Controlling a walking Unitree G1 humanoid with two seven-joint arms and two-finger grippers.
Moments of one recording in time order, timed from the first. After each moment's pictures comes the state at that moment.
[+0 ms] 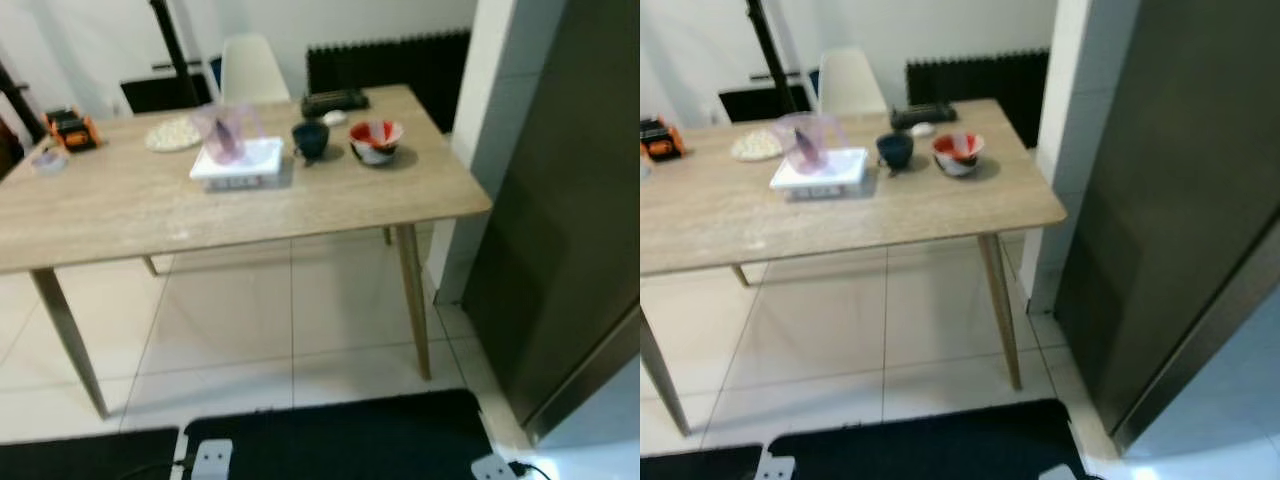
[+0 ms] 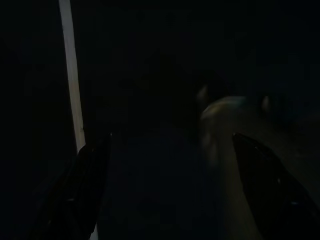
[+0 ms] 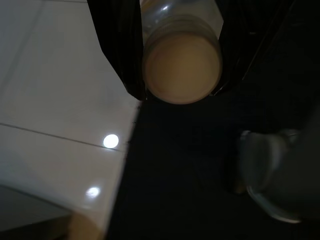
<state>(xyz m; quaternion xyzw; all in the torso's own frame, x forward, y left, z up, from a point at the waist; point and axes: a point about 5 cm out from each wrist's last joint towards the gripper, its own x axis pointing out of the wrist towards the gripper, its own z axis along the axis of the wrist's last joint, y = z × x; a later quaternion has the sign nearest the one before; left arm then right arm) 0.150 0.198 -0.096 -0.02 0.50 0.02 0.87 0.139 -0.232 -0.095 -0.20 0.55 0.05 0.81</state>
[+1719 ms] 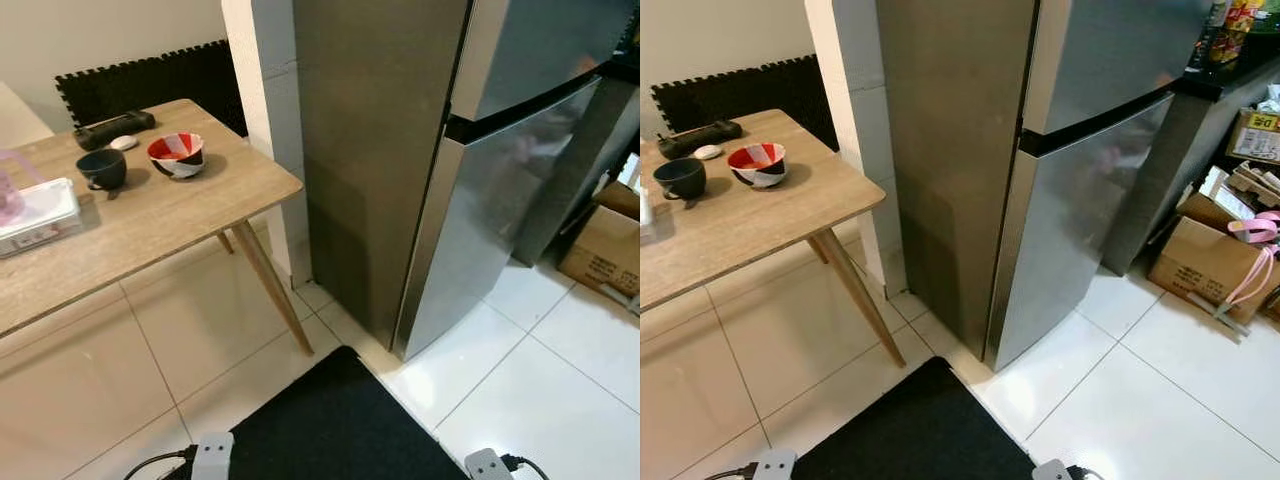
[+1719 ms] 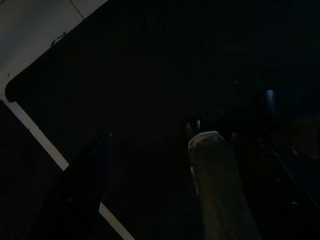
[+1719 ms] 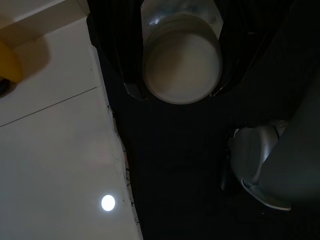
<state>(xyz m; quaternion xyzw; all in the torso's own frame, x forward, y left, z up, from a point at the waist) 0.146 0.198 -0.098 -0.02 0.51 0.01 0.86 0.140 -0.223 -0.097 -0.19 0.55 0.07 0.81</state>
